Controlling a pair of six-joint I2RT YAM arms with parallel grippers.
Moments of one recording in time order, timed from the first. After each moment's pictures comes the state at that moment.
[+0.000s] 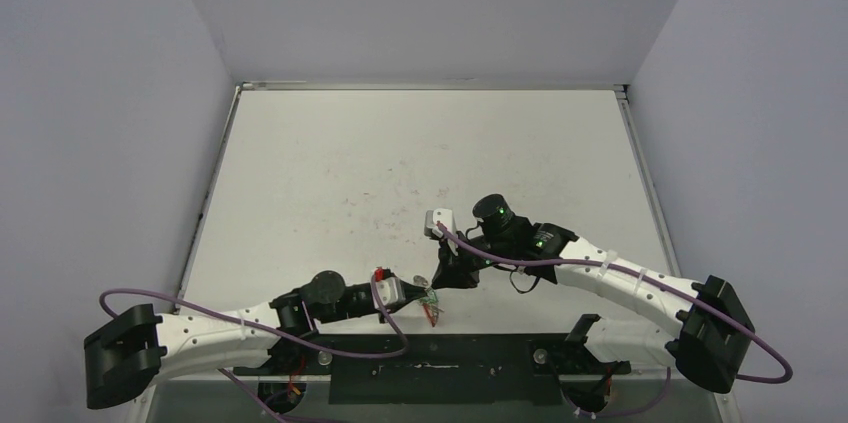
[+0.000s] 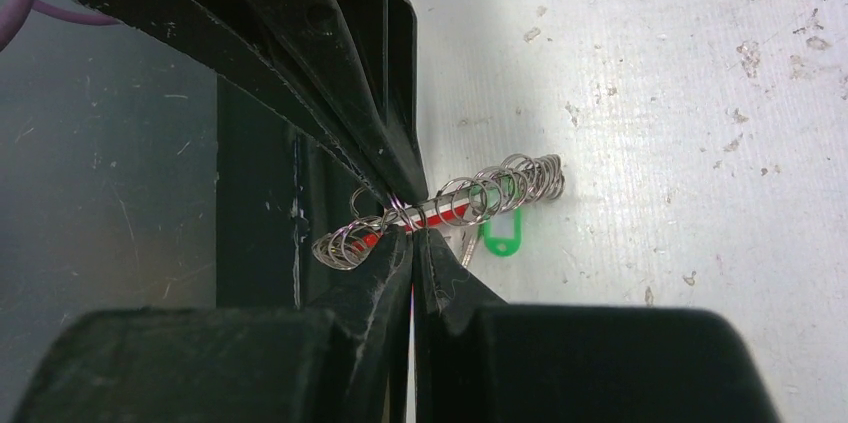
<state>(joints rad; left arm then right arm) -1.17 0.83 0.11 0.61 0.16 0.11 0.88 1.16 0.75 -0.30 -0.68 -0.15</state>
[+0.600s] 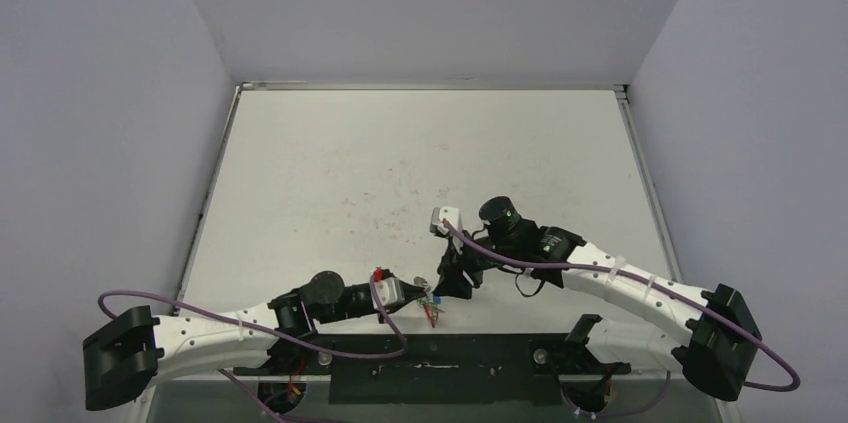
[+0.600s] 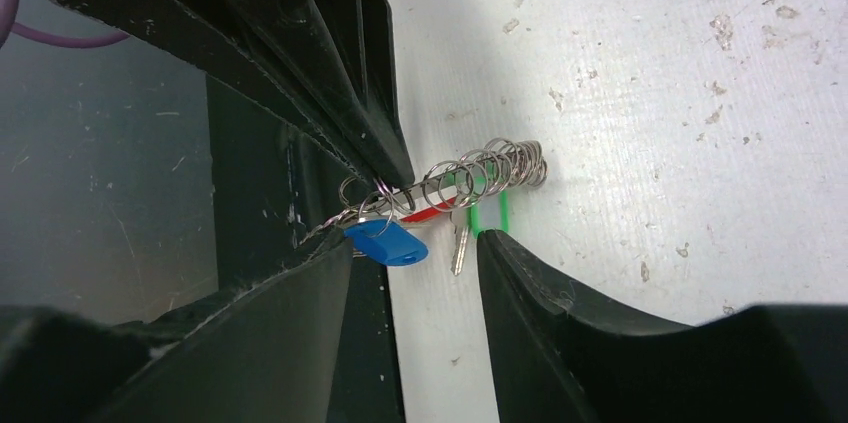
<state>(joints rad) -1.17 0.80 0.11 0.59 0.16 0.11 0.88 1.12 0.73 -0.31 -0.63 -0.10</state>
